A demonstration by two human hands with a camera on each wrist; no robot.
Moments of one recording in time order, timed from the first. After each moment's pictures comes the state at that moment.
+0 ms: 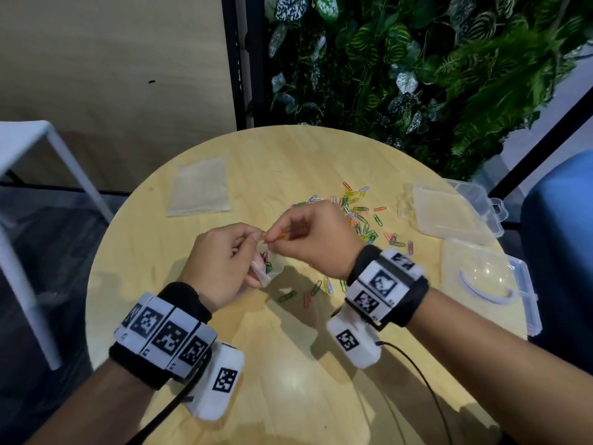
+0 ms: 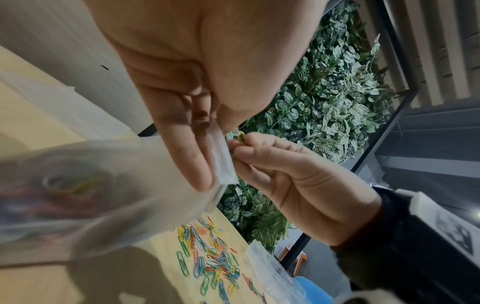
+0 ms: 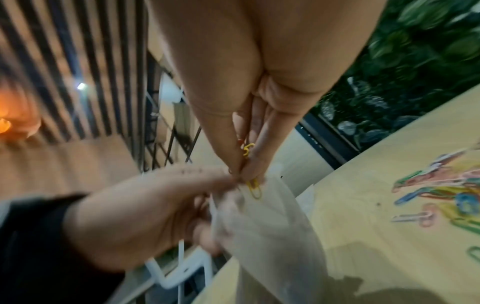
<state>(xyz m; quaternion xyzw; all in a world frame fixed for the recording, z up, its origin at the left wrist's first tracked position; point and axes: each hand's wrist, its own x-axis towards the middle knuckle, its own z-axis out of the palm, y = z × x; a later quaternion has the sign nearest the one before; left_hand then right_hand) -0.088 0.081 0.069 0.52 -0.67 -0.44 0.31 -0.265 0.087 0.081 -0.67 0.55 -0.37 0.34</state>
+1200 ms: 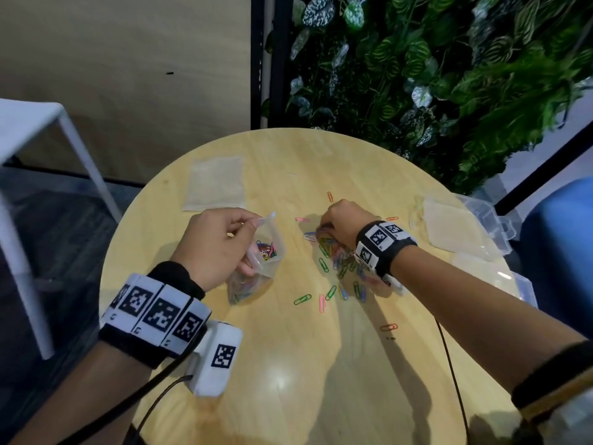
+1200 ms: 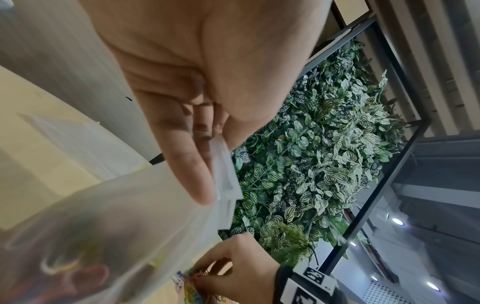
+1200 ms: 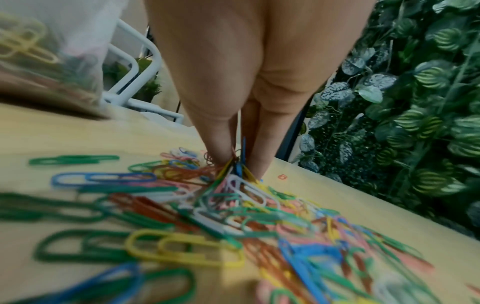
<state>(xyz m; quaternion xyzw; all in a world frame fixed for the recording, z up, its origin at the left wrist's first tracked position) -0.052 0.057 0.080 0.52 -0.64 -0.47 0.32 -0.316 -0.011 0.028 -0.77 0.63 0.12 0.05</state>
